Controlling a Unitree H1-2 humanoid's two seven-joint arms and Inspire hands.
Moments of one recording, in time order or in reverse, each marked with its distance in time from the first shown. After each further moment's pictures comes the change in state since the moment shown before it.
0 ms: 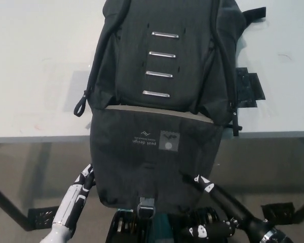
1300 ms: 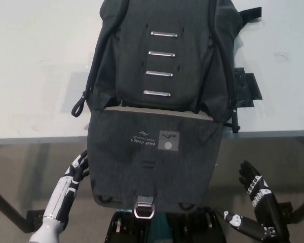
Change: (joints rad) left_arm -0.006 0.003 0.047 -0.040 -0.021 0.006 -0.002; right_arm 0.200 0.285 -0.408 0.070 0.252 -0.178 -0.068
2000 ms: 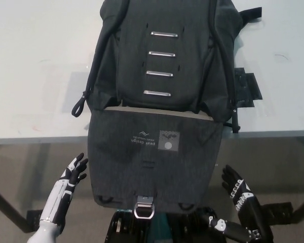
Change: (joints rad) left_arm 0.012 -0.002 0.014 0.000 0.000 0.000 0.000; right_arm -0.008 0.015 0.058 0.047 -0.002 -0.011 0.006
